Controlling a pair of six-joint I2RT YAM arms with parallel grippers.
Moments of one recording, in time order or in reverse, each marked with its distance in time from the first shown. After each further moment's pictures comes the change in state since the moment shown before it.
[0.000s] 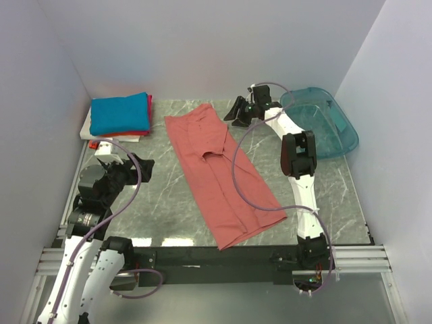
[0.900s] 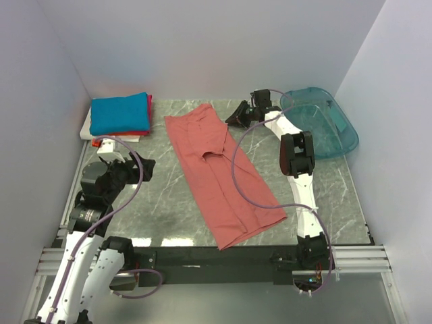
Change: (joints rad) left arm 0.000 0.039 -0.001 0.000 0.000 0.000; right arm -0.019 0.079 0.016 0.086 -0.066 0.193
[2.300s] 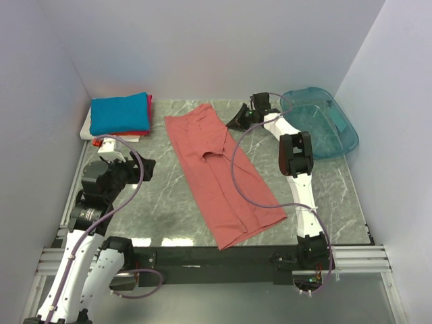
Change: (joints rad) left arm 0.000 0.011 0.000 0.000 0.000 0.000; right arm 0.003 0.033 0.000 0.008 0.001 0.008
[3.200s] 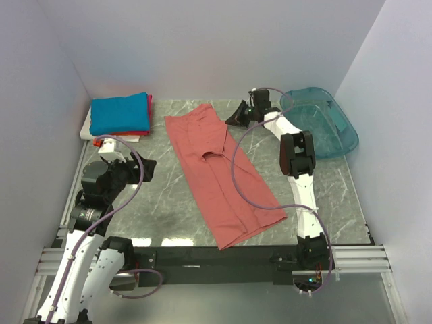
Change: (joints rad) left arm 0.000 -0.001 0.000 0.000 0.015 0.000; right arm 0.010 -0.064 -0.056 0.057 0.005 -0.068
